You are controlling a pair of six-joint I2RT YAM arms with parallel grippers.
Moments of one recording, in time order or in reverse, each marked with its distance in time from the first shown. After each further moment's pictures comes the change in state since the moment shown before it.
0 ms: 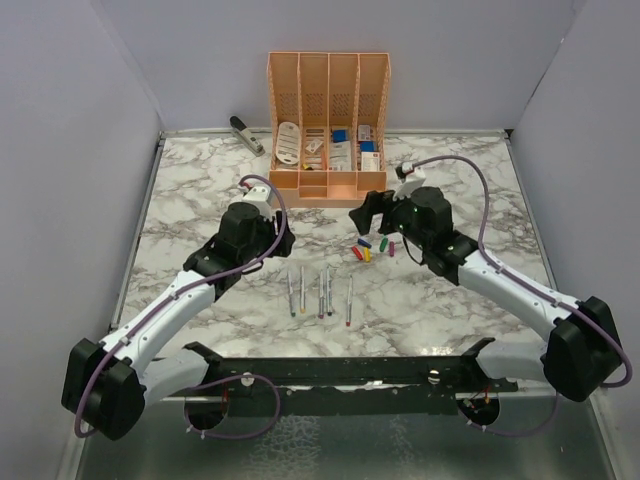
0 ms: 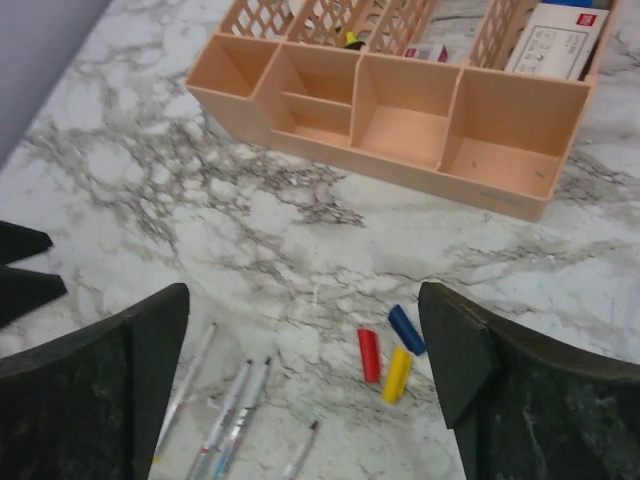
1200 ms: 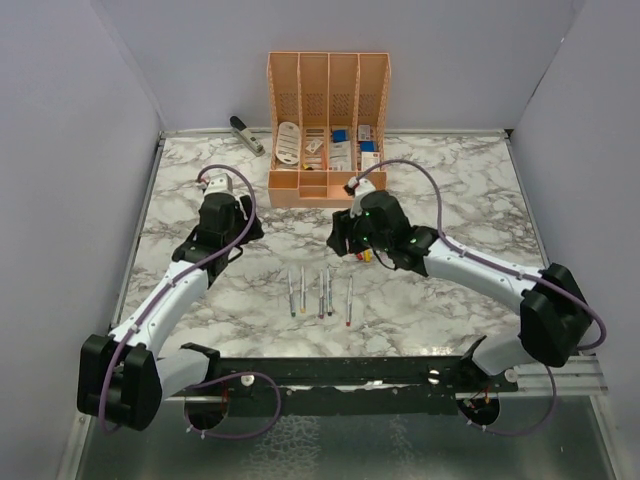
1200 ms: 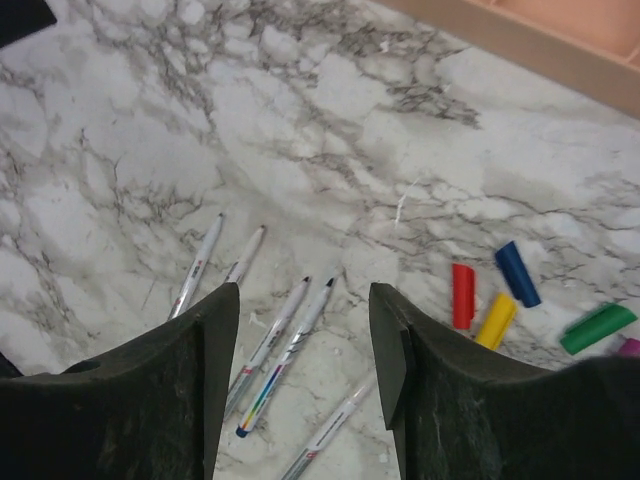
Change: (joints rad) left arm 0.233 0.045 -0.005 0.022 -0.133 -0.110; right arm 0.147 0.204 0.183 -0.204 -0.049 0.004
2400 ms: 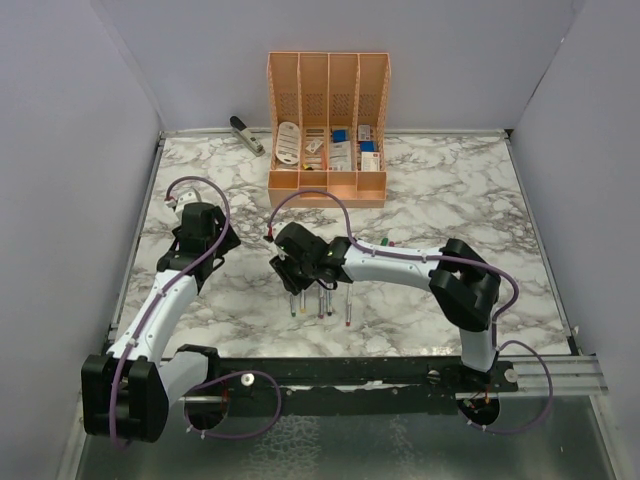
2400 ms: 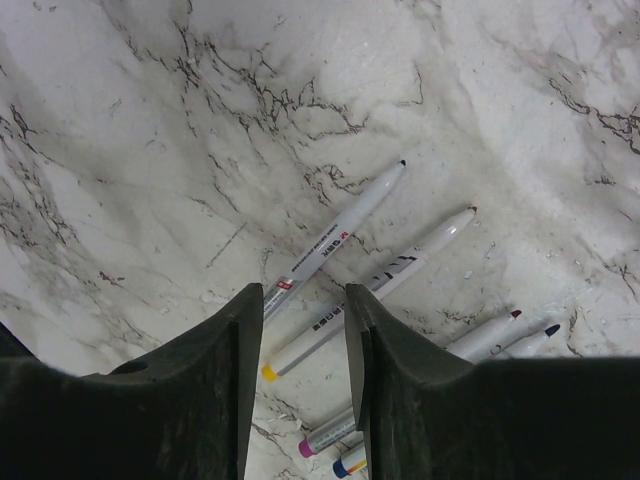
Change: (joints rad) left arm 0.153 -0.074 -0.051 -0.147 -0.069 -0.100; right arm 0.333 0.499 0.400 -0.264 0.039 -0.087
